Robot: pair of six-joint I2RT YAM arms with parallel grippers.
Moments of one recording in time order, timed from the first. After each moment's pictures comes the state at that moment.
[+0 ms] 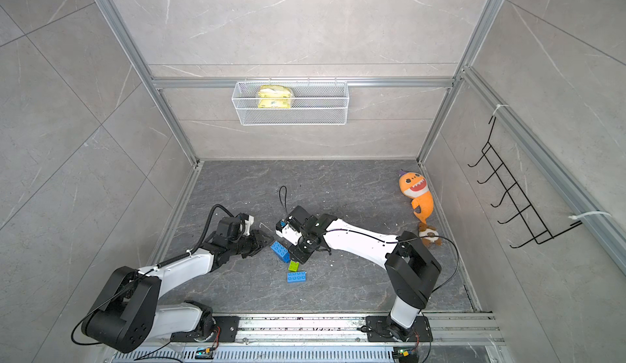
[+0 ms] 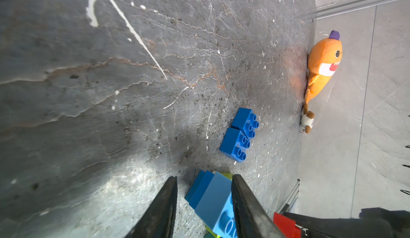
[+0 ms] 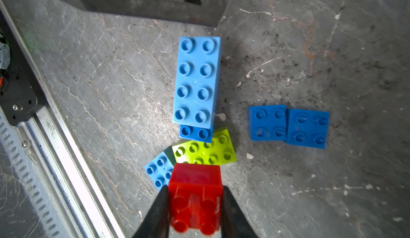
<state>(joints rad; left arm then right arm) -0.36 1.32 0.46 0.06 0.48 -0.81 0.91 1.72 1.24 -0.69 -0.22 -0.04</state>
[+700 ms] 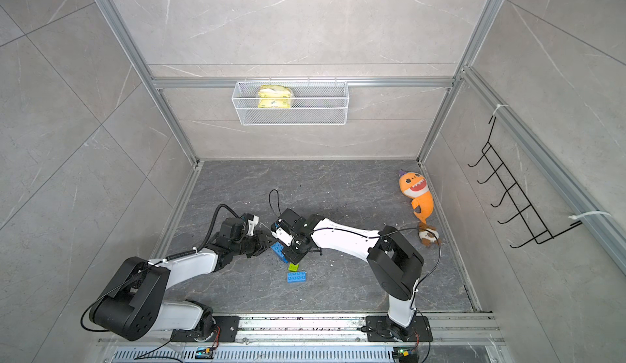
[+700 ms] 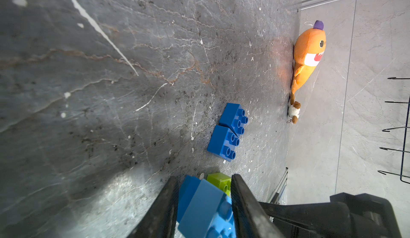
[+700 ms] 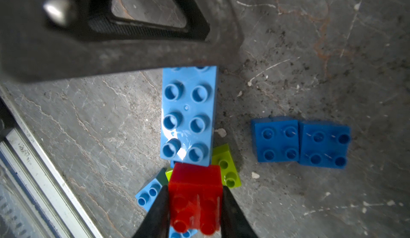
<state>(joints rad) -0.38 1.38 0.44 0.20 0.54 -0.84 0.94 1.84 1.32 -0.70 -0.15 0.04</state>
